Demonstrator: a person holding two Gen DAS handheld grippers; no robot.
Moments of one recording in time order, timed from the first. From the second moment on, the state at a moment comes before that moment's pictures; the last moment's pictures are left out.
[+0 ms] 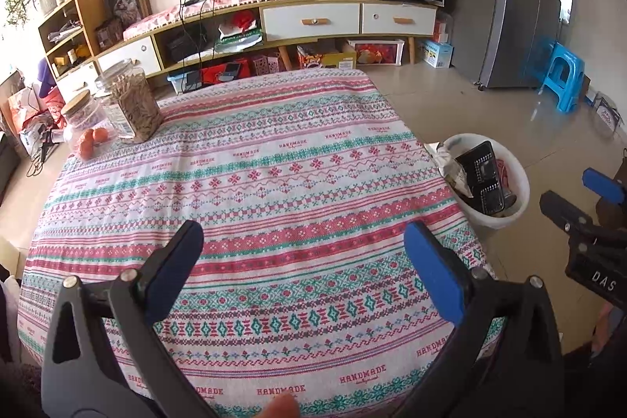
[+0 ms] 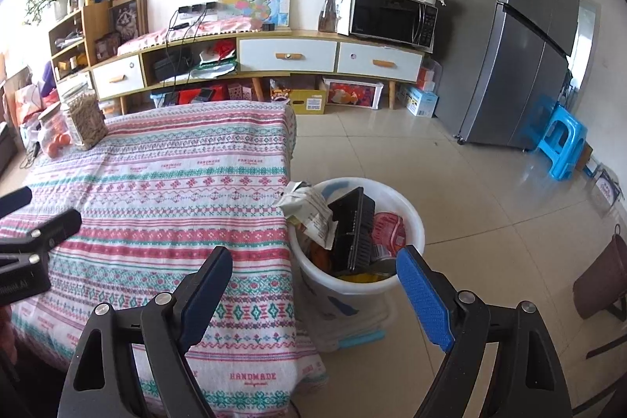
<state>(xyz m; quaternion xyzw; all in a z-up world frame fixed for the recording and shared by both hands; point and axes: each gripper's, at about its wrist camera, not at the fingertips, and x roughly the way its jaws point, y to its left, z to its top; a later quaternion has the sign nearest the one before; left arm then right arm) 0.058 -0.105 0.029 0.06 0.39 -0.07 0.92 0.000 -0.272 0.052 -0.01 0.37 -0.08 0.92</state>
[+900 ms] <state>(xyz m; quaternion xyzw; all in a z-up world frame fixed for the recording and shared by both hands) 0.057 -0.105 0.023 0.05 0.41 -0.08 0.91 0.000 -0.268 0.057 -0.01 0.36 -0.08 0.93</state>
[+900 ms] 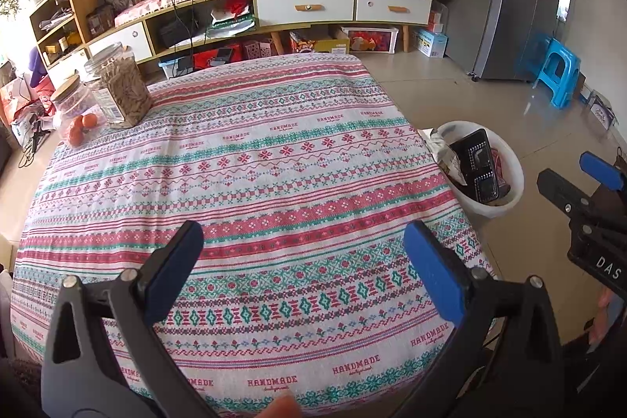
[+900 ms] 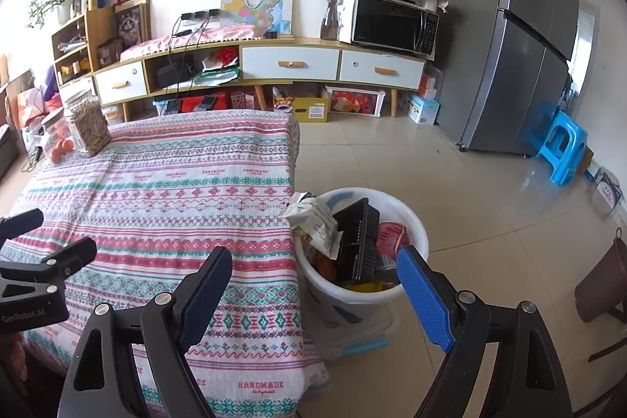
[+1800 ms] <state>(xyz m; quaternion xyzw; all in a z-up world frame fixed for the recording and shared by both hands) 0.055 -0.107 0.021 0.05 0.42 -0.09 0.90 0.002 -0.266 0.059 -0.01 0.36 -0.08 0.93</state>
